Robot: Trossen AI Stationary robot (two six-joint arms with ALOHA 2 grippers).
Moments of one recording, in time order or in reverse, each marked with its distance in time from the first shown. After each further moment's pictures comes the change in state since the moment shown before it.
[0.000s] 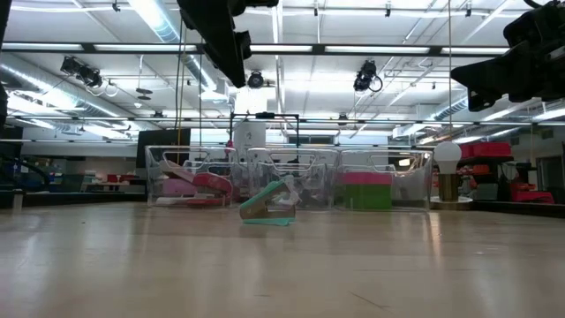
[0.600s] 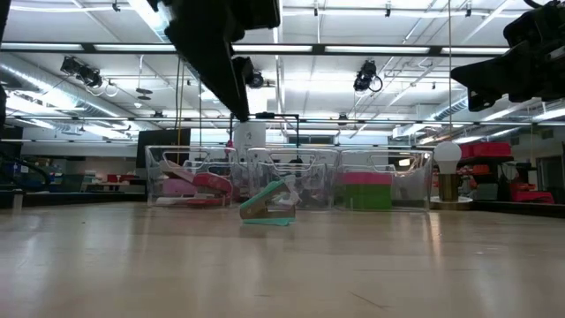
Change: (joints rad) left arm -0.067 0.022 -0.168 0.247 -0.032 -0.002; right arm 0.000 0.000 0.000 0.001 0.000 0.000
